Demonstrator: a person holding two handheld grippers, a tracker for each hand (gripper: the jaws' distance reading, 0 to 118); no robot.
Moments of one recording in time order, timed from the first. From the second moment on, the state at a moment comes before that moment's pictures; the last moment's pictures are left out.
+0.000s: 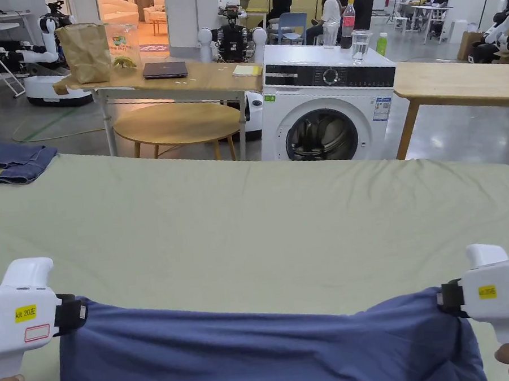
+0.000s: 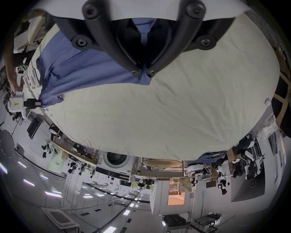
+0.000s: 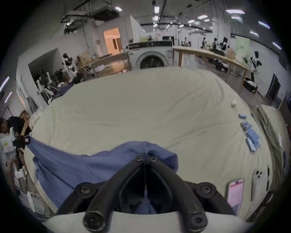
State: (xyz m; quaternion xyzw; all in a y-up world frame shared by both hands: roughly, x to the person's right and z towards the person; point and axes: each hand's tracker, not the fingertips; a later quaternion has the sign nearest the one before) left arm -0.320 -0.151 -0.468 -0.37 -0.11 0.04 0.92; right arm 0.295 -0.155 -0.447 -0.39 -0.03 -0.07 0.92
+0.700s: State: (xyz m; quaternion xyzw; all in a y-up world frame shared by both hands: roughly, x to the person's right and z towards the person) left arm -0.355 -0.215 -0.344 -0.43 -0.13 0.01 0.89; right arm 0.259 -0.205 -0.265 -0.46 -0.04 0.02 0.89
